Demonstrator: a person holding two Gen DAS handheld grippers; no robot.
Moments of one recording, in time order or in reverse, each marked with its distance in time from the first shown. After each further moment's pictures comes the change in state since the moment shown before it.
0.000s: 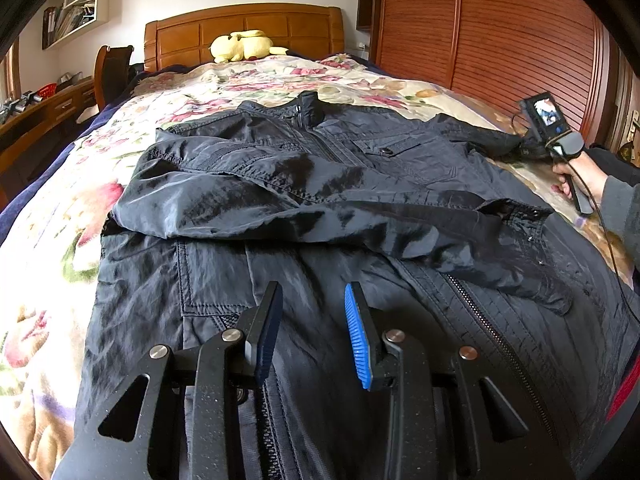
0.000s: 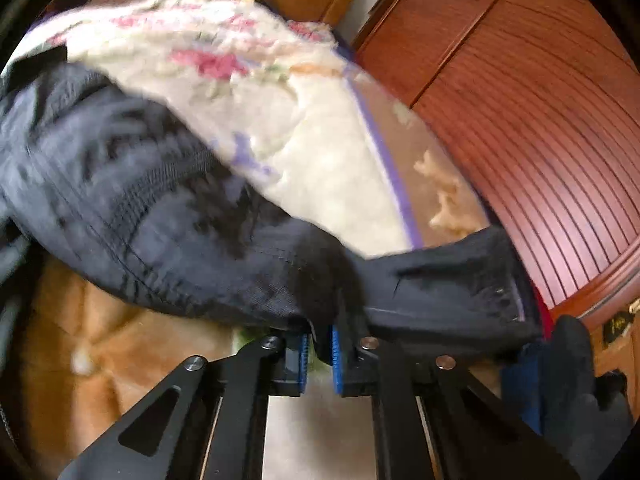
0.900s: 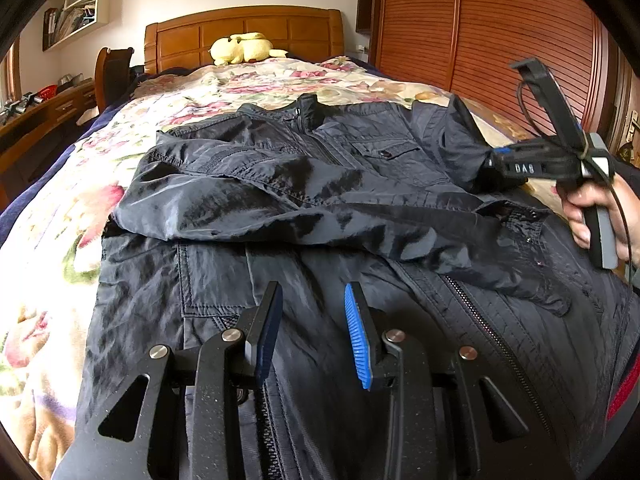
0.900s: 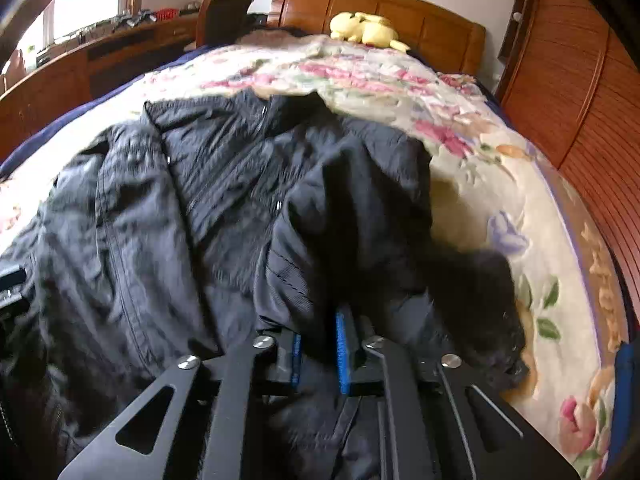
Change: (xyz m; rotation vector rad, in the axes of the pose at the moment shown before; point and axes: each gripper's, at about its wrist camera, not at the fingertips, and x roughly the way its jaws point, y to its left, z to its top) left arm -0.001 -0.001 0.000 0.002 -0.003 0.001; right arm -0.149 0.141 -0.043 -0.133 -0.093 0.522
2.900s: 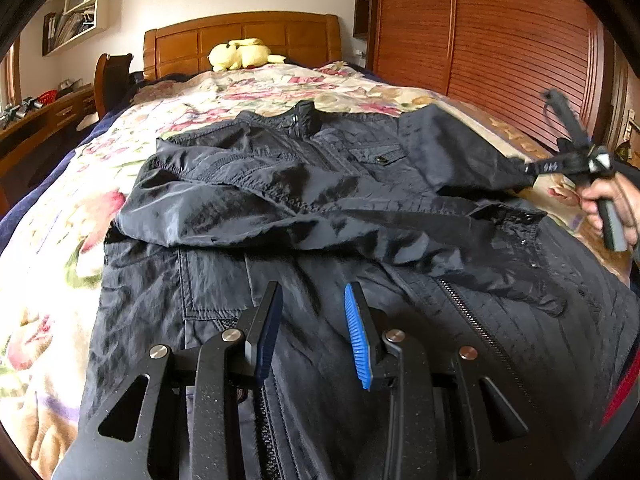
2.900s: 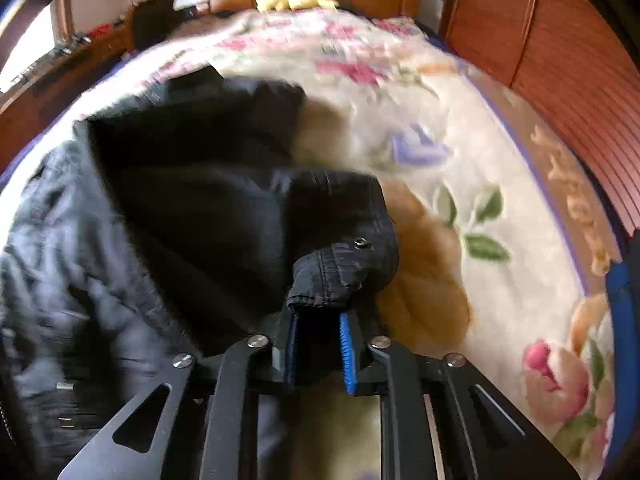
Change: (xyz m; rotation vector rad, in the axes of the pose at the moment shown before) left arm -0.009 -0.001 -0.001 0.007 -0.034 -0.008; right arm -0.043 -0.100 -0.010 0.202 0.065 -0.042
